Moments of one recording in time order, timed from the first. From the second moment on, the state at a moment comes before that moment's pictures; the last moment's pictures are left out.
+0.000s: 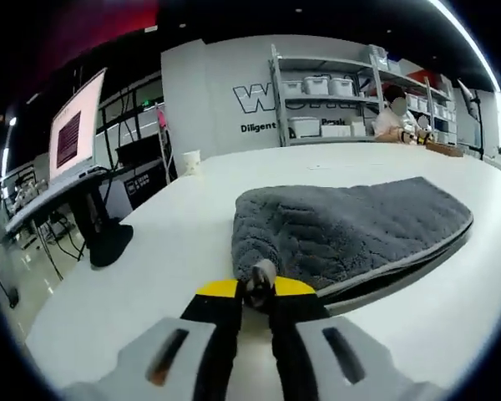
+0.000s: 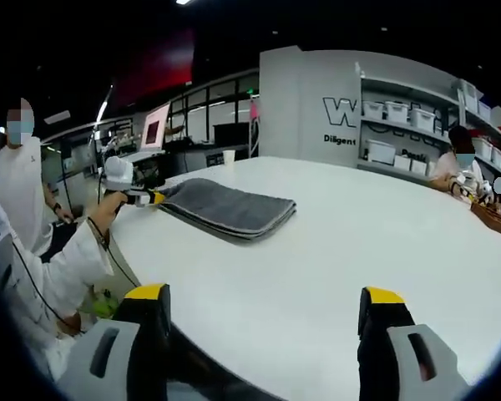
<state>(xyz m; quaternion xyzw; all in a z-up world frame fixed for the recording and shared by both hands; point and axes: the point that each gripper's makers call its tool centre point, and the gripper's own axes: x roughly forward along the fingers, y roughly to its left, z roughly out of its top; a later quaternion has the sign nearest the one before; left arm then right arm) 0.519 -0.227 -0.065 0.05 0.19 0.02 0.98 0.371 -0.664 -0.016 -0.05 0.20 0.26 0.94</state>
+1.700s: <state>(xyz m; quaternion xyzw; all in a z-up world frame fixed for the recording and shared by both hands) 0.401 -0.294 -0.014 0.01 0.17 -0.15 0.97 0.483 -0.626 -0.011 -0.01 0.19 0.29 0.94</state>
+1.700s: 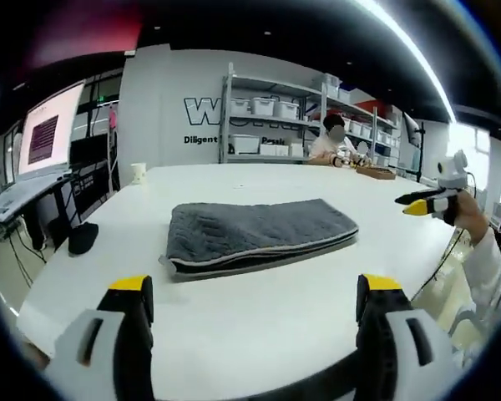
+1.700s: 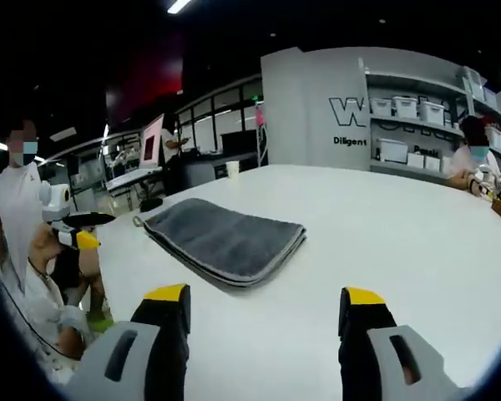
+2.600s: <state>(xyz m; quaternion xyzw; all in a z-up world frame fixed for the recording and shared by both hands) 0.379 -0.300 -0.003 -0.01 0.15 -0.16 0.98 0.597 -0.574 -0.071 0.02 0.27 0.29 0.92</state>
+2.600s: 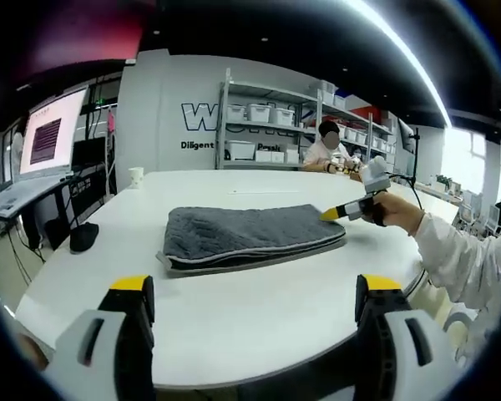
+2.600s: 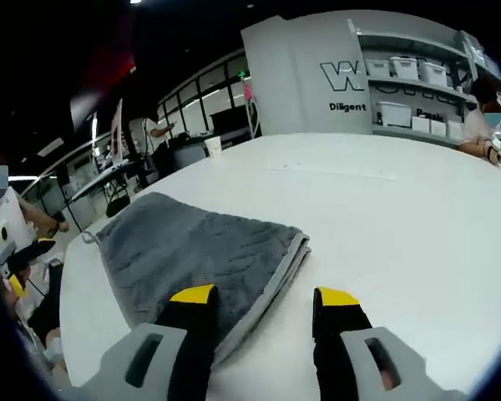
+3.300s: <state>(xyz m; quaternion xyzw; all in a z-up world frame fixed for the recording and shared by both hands) 0.380 -0.299 -0.005 -0.02 0.15 -0.16 0.98 0.597 -0.561 -0.077 0.09 0.27 0.34 0.90</state>
